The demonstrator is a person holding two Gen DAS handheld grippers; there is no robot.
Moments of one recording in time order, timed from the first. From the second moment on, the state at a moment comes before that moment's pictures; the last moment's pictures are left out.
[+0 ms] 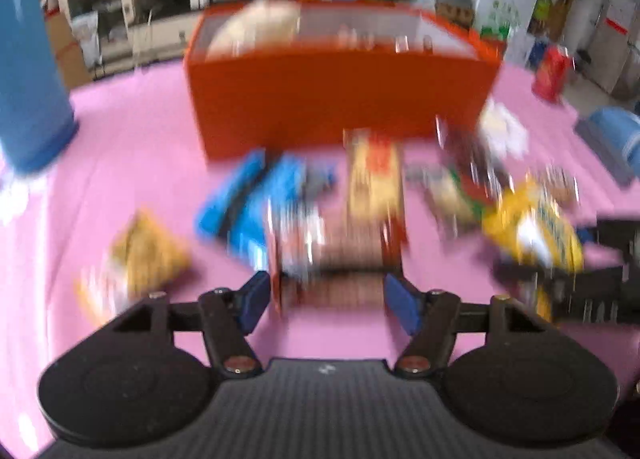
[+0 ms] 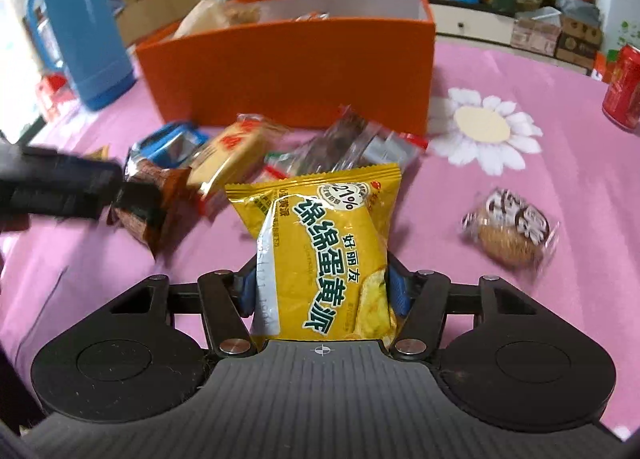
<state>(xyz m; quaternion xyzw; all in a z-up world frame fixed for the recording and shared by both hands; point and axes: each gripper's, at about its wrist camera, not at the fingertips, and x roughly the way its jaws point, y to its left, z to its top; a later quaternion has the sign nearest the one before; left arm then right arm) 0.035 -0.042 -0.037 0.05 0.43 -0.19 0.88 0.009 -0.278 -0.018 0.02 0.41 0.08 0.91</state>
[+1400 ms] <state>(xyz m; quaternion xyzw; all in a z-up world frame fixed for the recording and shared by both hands) -0.005 -0.008 -0.029 0.10 0.41 -0.17 0.89 -0.033 -0.345 -0.007 0.24 0.35 0.06 0.91</state>
